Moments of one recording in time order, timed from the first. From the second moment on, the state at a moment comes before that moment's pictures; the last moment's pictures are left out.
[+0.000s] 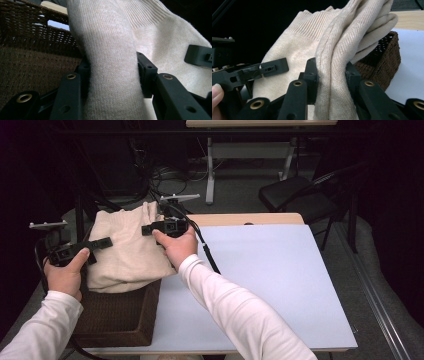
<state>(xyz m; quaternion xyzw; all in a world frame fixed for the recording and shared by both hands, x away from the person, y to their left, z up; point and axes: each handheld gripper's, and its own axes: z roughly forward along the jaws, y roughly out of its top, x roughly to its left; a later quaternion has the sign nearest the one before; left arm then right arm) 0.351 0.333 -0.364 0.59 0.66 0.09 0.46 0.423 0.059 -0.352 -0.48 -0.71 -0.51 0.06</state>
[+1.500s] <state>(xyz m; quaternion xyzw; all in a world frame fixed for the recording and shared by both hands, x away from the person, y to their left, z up) 0.345 0.383 -0.402 0.59 0.67 0.08 0.44 0.417 0.114 -0.391 -0.48 -0.72 -0.49 0.07</state>
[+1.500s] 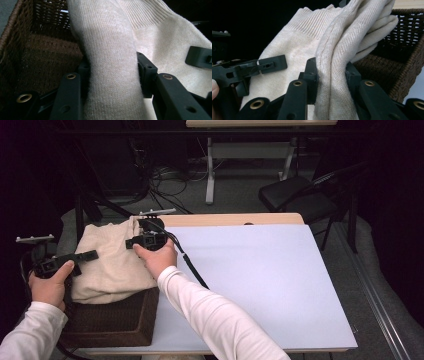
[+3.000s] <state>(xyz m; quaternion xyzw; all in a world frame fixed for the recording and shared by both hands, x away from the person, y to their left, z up) 0.344 0.401 -0.441 0.60 0.68 0.09 0.41 0.418 0.139 -0.442 -0.49 -0.73 -0.47 0.08</state>
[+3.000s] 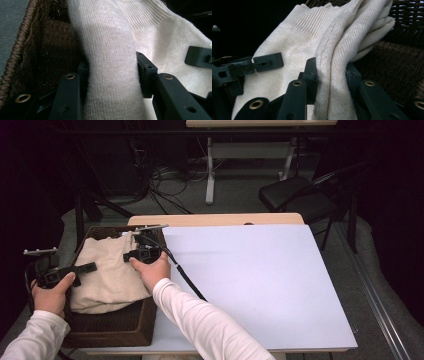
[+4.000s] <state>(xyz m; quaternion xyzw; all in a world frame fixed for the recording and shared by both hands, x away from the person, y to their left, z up) 0.348 0.408 -0.441 0.60 0.69 0.13 0.39 0.426 0.148 -0.444 -0.47 -0.75 -0.46 0.03</state>
